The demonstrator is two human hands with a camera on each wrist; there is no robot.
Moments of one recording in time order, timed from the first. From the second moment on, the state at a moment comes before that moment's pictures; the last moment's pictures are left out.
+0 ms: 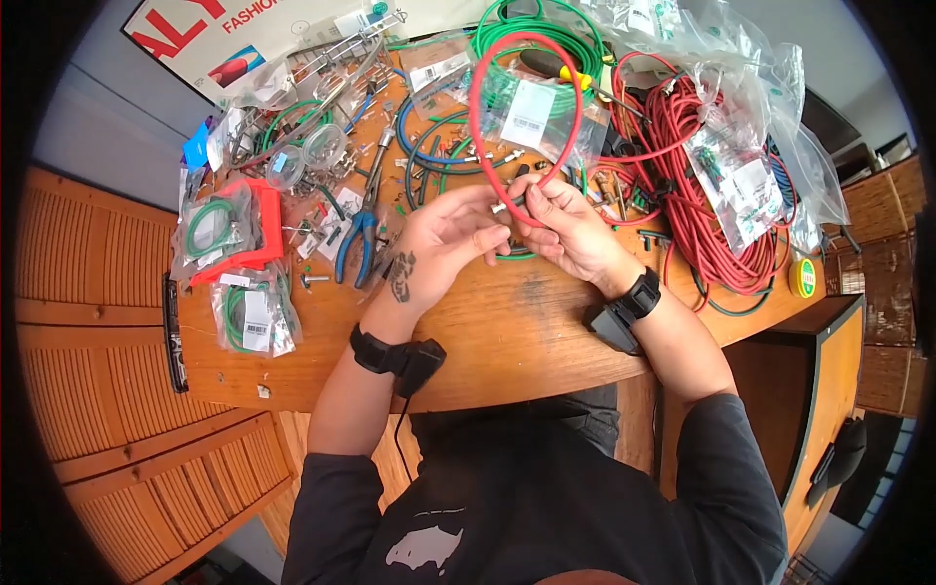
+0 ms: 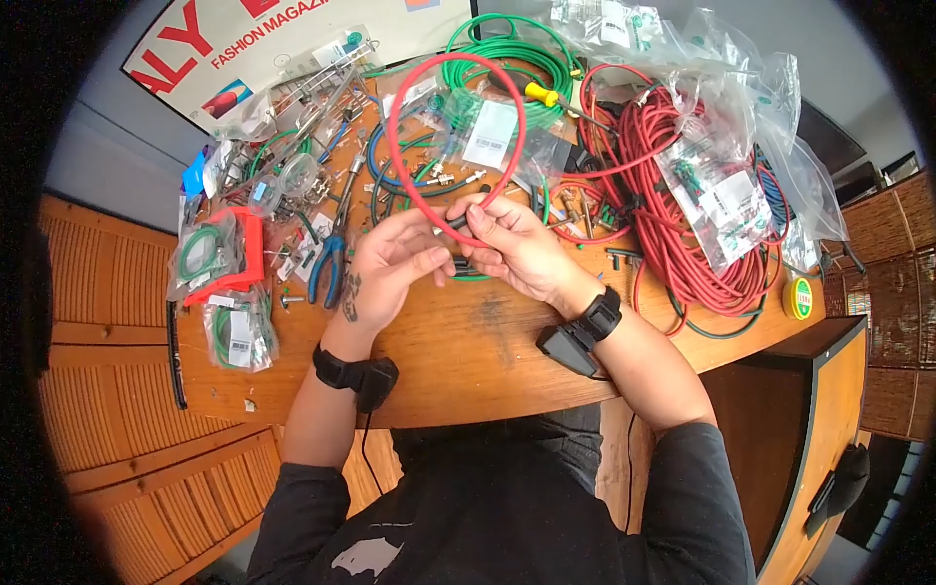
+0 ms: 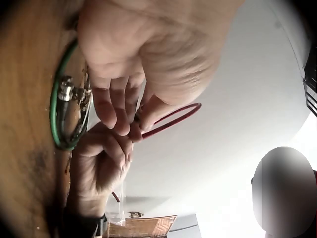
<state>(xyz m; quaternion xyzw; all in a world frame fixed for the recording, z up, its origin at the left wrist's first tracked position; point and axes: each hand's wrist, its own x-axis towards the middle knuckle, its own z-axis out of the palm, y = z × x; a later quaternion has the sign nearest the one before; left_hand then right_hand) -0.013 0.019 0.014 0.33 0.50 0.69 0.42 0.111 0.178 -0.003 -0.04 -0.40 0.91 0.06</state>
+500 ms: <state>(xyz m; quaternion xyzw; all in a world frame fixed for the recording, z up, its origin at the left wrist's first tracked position) -0.046 0.014 -0.001 0.17 0.38 0.84 0.34 0.108 0.198 0.004 -0.16 -0.67 0.72 0.09</state>
